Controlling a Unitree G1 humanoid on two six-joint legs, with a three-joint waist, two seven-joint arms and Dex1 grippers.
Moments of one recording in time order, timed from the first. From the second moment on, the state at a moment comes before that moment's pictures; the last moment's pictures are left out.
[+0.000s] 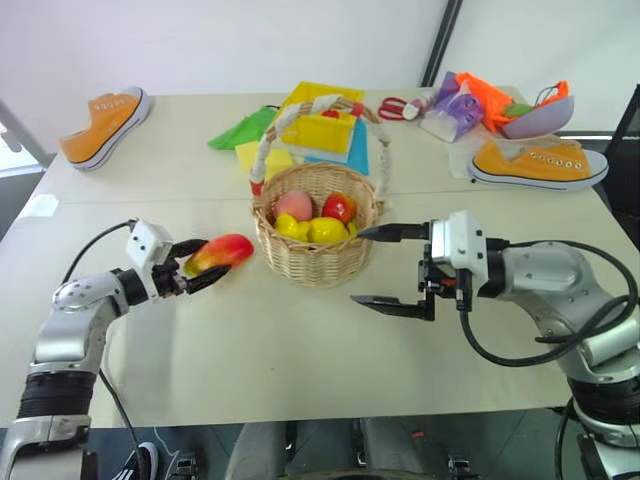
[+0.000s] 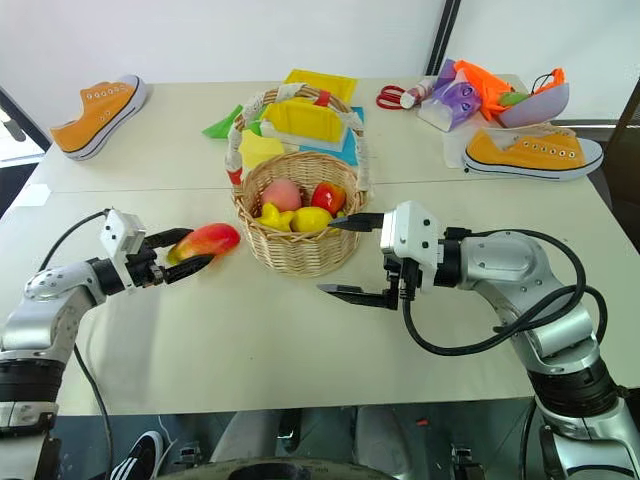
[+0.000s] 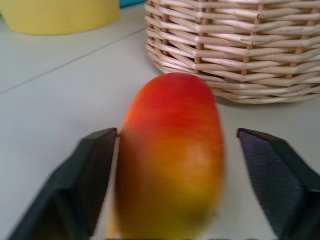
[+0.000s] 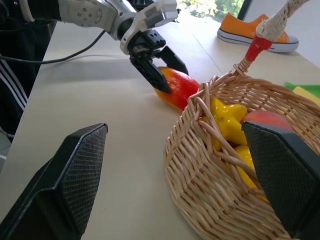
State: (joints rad) left arm -0.25 0.69 0.15 0.21 -0.39 0.19 -1.02; right arm -0.33 -0.74 0.03 -0.52 0.52 0.44 1.01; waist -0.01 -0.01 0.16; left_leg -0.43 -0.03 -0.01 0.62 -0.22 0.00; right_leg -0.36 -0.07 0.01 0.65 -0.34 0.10
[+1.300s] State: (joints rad) left arm -0.42 0.36 0.04 -0.39 -0.69 0.60 -0.41; right arm -0.36 -0.68 -0.10 -0.37 0.53 0.40 0.86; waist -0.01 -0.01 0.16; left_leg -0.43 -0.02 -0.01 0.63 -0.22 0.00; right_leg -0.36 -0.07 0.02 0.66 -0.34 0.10
